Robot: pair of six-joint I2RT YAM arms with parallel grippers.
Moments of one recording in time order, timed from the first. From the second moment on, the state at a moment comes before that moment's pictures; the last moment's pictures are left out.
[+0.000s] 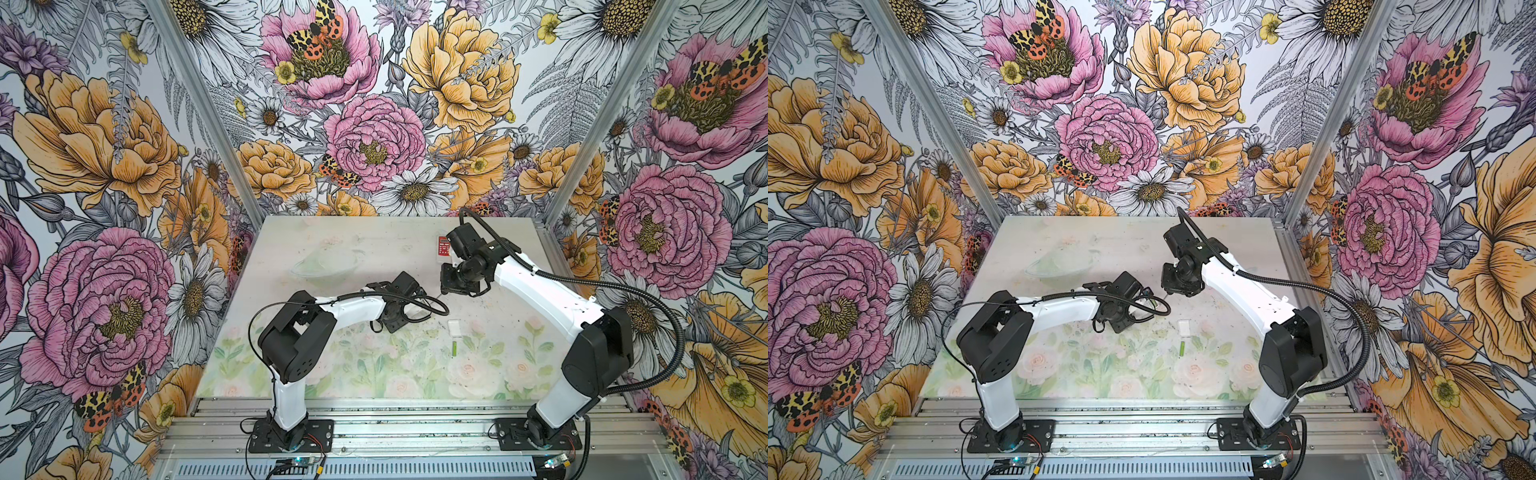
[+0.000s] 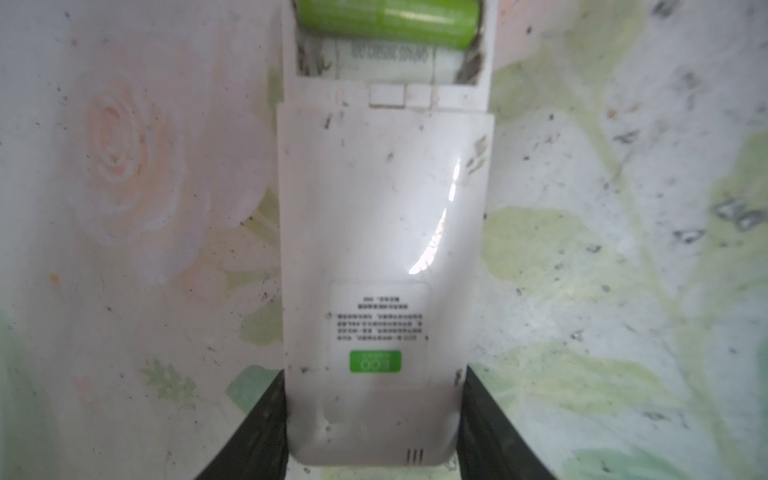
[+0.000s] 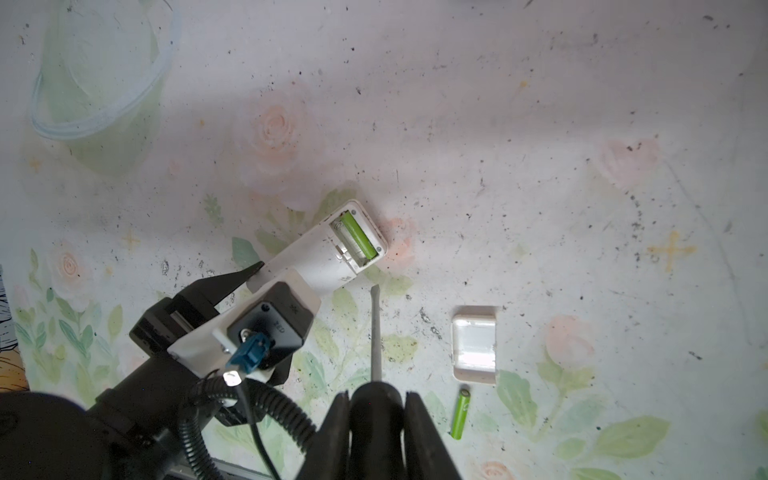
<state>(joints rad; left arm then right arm) -0.76 1.87 1.19 -0.52 -0.19 0.31 0.52 1.68 1.53 -1.04 -0.11 0.59</state>
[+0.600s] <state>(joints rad) -0.76 1.87 1.19 -0.52 -0.20 0.34 0.56 1.77 1.56 -1.03 -0.07 0.59</state>
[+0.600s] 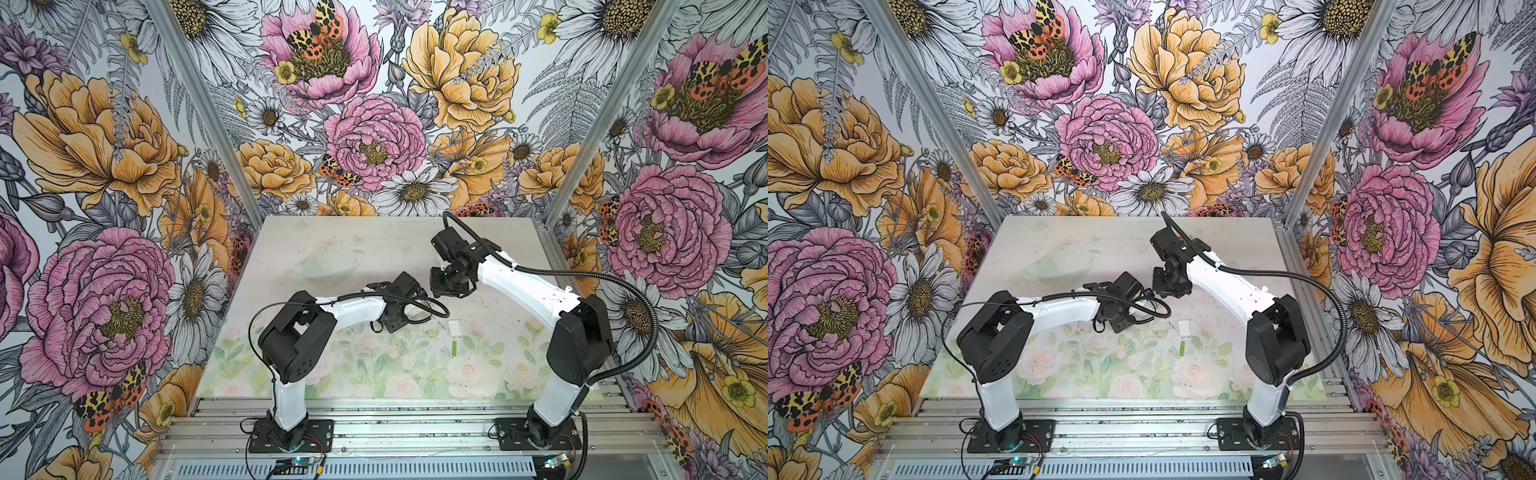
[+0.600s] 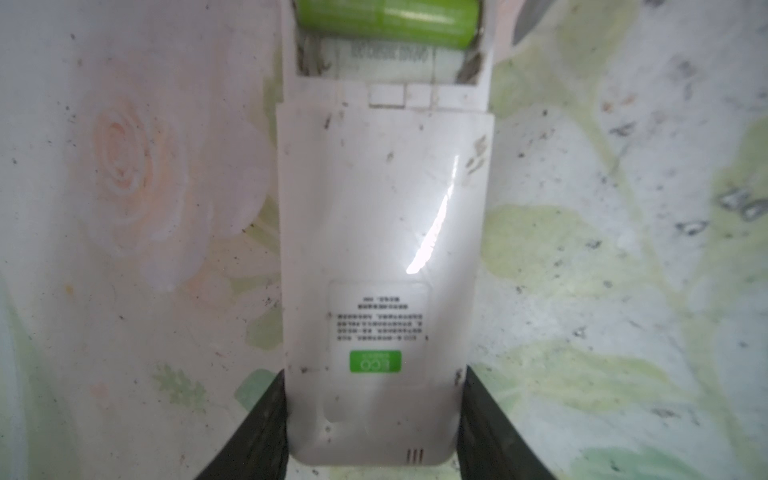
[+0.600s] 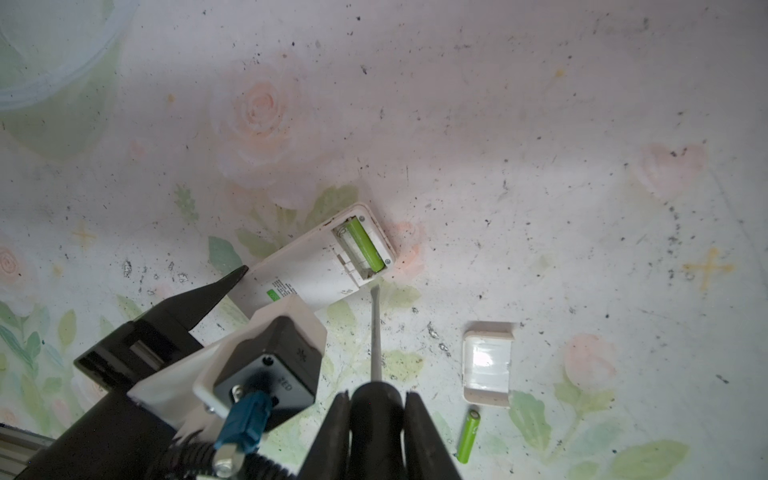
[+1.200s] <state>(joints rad) -0.76 1.87 1.19 -0.52 -0.20 0.34 0.56 1.78 1.56 -1.00 -0.06 0.60</state>
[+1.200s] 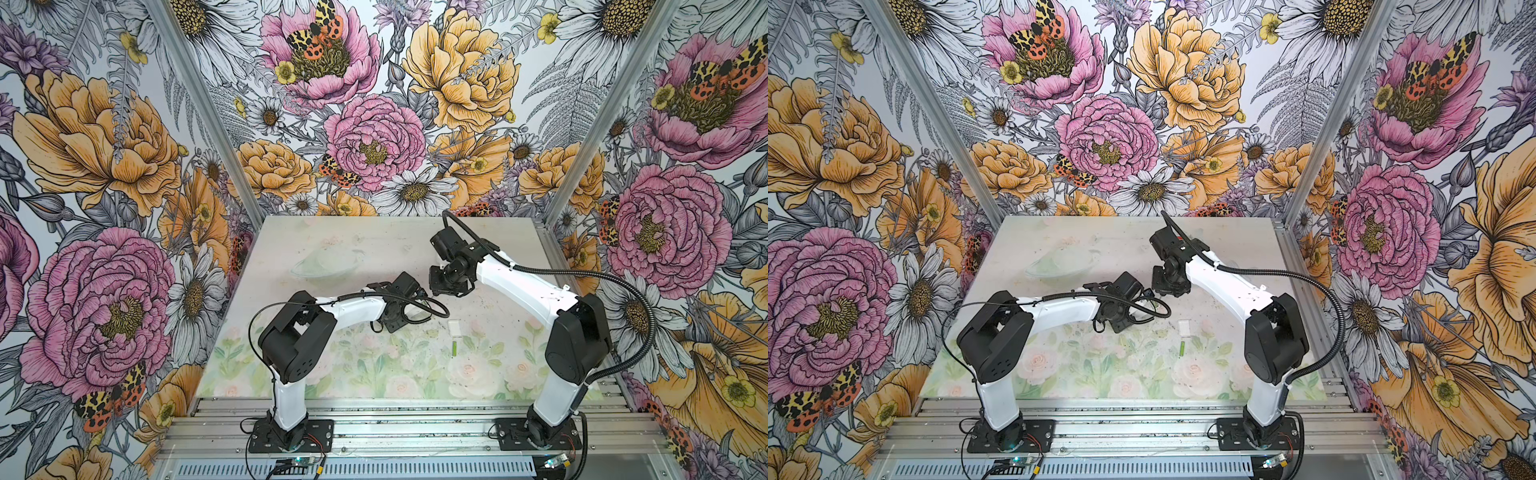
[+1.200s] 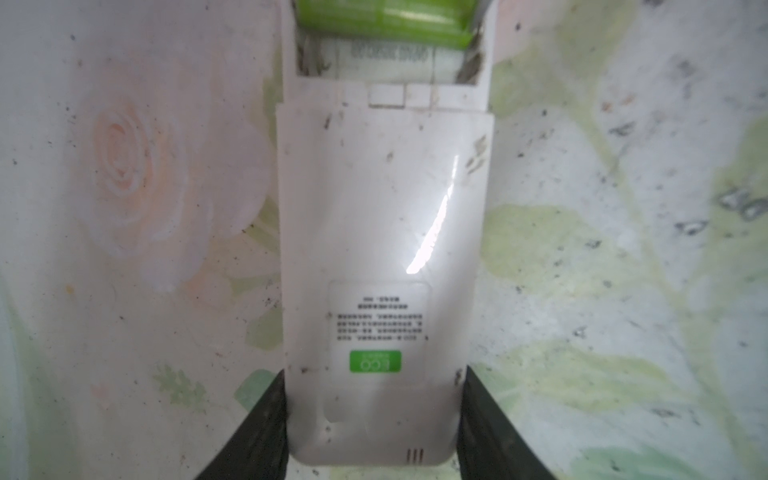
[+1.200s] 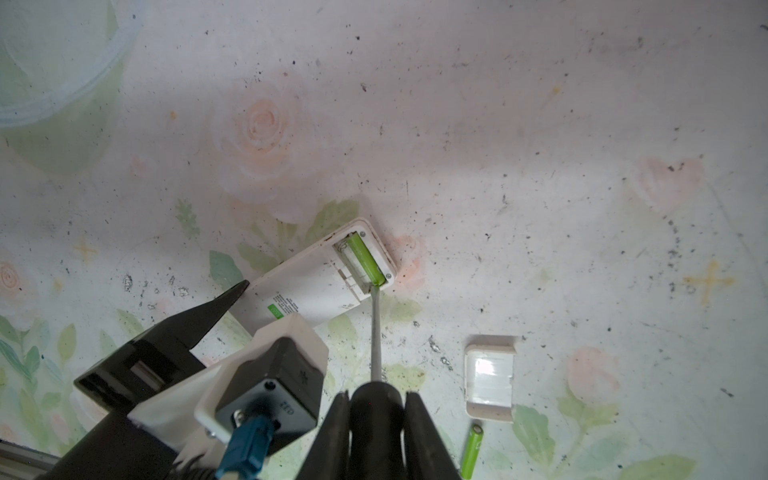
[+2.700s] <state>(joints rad) -0.76 1.87 1.19 -0.52 -0.20 0.36 0.58 1.79 1.55 -1.01 -0.05 0.59</state>
